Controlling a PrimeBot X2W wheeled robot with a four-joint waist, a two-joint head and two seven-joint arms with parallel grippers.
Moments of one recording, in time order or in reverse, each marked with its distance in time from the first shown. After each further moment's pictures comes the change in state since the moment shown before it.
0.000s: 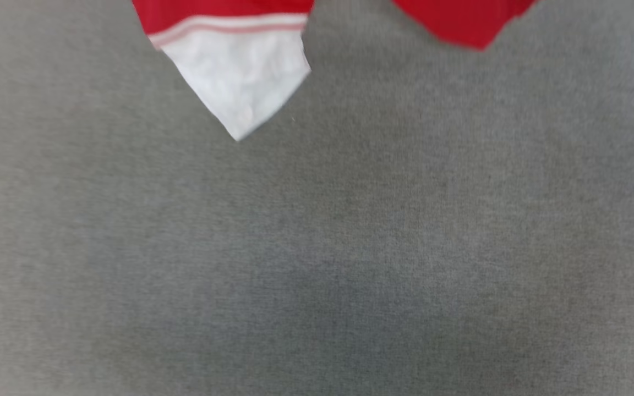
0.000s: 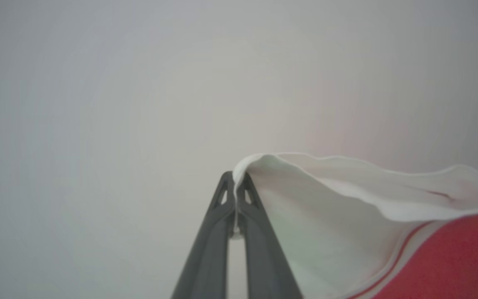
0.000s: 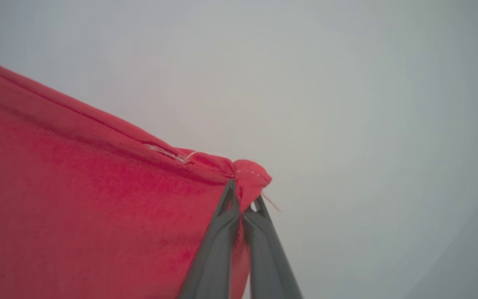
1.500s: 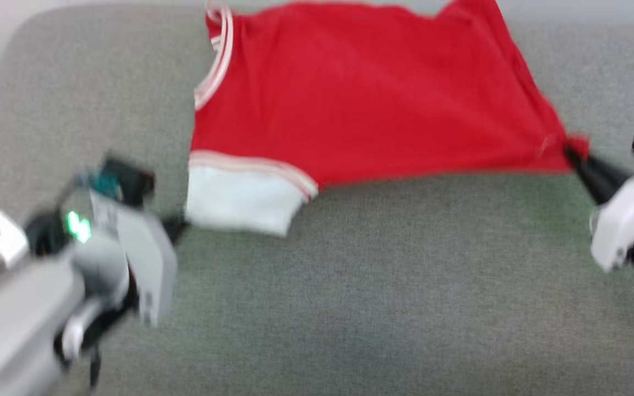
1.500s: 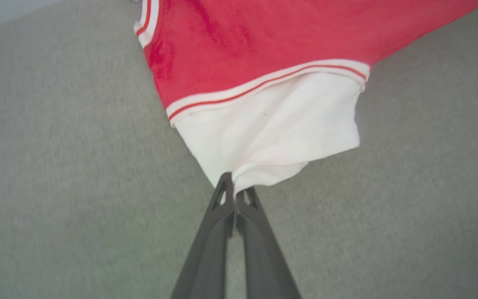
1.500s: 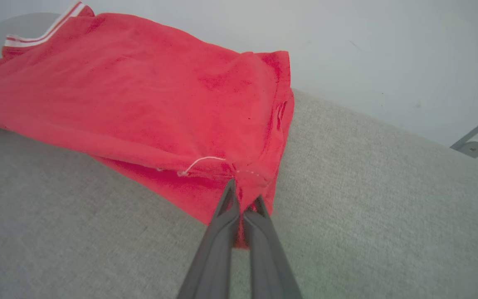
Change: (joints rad) left arm 1.106 0.330 -0.237 -0.758 -0.457 0.206 0.299; right arm 0.860 -0.221 0.180 -0.315 0.328 0.000 0.030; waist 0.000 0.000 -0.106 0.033
